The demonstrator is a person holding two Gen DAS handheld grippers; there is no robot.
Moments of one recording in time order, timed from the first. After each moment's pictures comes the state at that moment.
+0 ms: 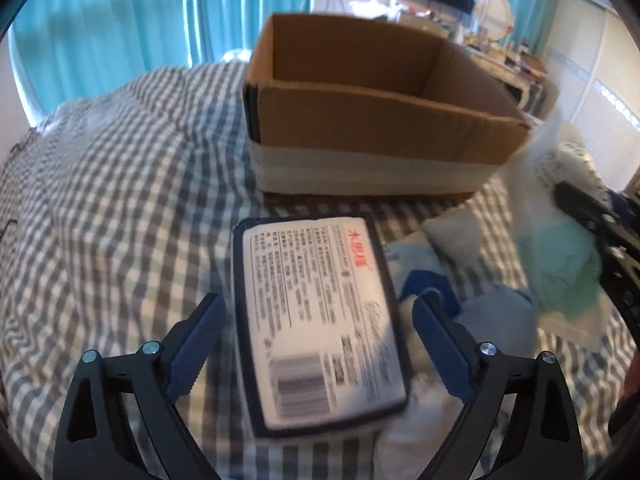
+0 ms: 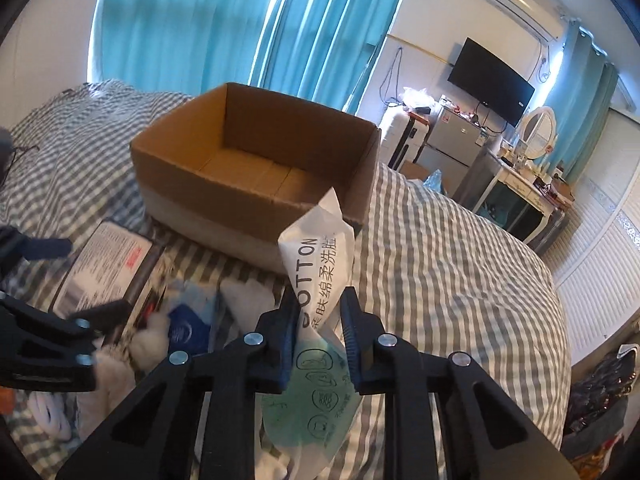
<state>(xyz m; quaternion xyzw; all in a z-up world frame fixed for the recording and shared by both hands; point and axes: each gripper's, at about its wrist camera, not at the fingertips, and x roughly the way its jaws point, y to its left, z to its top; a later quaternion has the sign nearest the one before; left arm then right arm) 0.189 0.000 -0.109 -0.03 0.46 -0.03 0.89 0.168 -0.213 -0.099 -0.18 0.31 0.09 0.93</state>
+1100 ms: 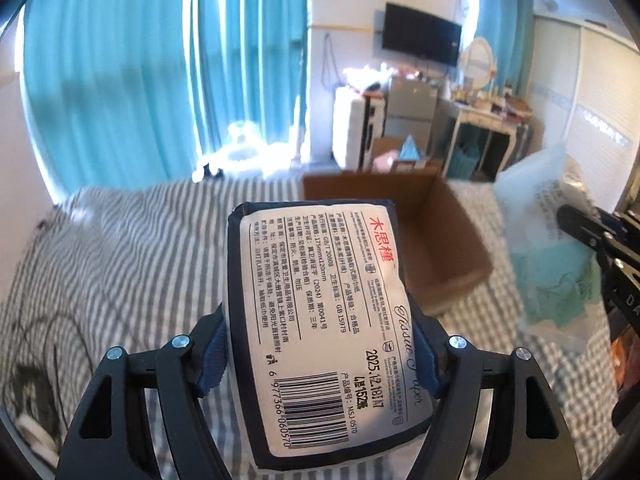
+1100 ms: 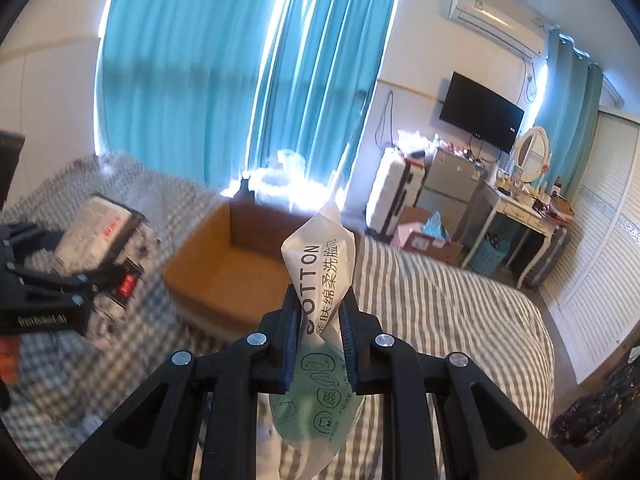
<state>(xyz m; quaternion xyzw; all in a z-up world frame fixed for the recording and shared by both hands) 0.192 0.060 0.046 -0.01 0.34 -0.05 0.94 0.162 -0.204 0.027 -0.13 0.24 0.12 0.95</state>
